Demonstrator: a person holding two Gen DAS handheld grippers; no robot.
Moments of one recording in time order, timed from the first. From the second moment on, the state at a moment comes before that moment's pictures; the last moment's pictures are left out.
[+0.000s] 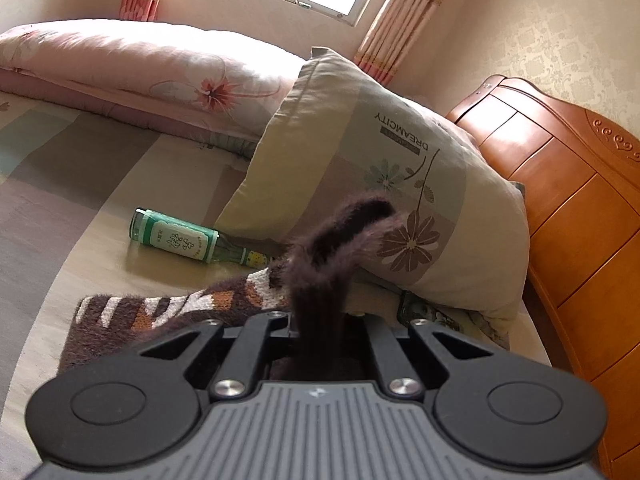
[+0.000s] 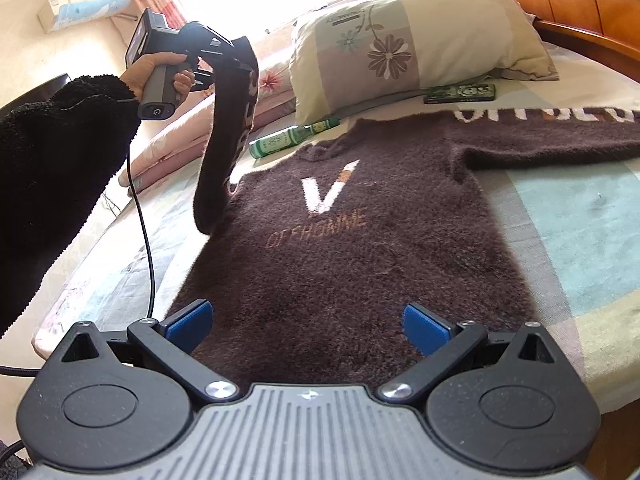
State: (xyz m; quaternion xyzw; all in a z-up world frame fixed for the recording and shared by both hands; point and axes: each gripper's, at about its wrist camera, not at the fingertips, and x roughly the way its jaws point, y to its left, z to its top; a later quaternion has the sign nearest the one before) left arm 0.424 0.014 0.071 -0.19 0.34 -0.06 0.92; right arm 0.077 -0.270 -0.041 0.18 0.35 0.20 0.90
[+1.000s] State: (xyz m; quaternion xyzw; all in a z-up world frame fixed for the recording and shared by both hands) left arm 0.457 -0.101 -0.034 -0.10 0.42 -0.08 0.90; right arm 0.084 -0.291 -0.065 0.19 0.38 0.18 0.89
